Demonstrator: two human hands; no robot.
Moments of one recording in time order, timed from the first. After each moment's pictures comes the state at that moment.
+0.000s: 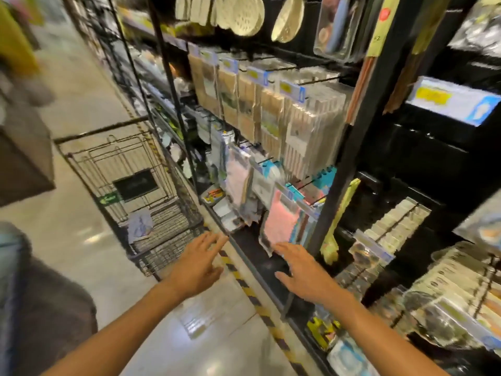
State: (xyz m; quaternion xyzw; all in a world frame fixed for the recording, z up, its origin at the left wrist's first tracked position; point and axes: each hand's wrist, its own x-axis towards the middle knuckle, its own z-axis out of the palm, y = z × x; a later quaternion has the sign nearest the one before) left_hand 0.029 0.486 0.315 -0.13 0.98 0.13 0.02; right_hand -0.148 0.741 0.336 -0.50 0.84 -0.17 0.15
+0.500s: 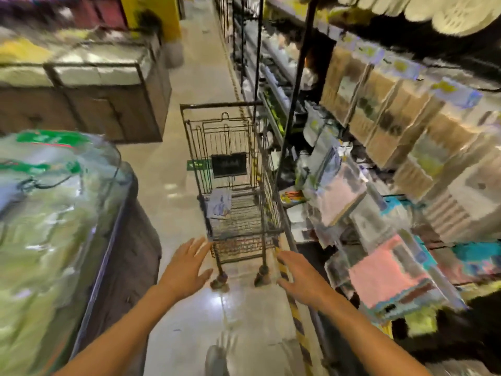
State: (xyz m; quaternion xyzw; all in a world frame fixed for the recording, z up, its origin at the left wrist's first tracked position) left_hand 0.188 0.327 0.260 -0.42 0.89 0.17 0.03; right_hand -0.093 0.483 0.299 -0.60 0.74 -0.09 0.27
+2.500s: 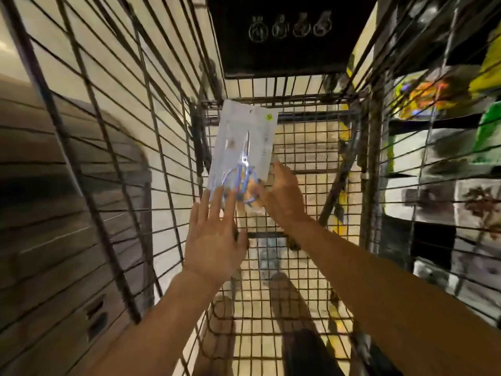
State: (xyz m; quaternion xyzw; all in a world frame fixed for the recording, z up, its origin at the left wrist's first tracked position) left_hand -0.025 -0.126 -0.114 -0.56 0.77 0.27 0.14; right_hand -0.189 -0.143 -0.214 -0.41 0.78 -0.13 0.44
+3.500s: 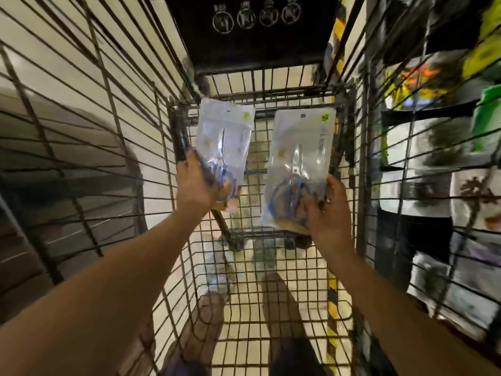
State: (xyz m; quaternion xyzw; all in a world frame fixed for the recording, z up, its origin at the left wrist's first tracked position) left_hand -0.053 -0.206 -0.197 -0.72 0.57 0.40 0.04; right_hand -0.270 -0.073 -0.179 -0.20 0.77 -0.39 0.47
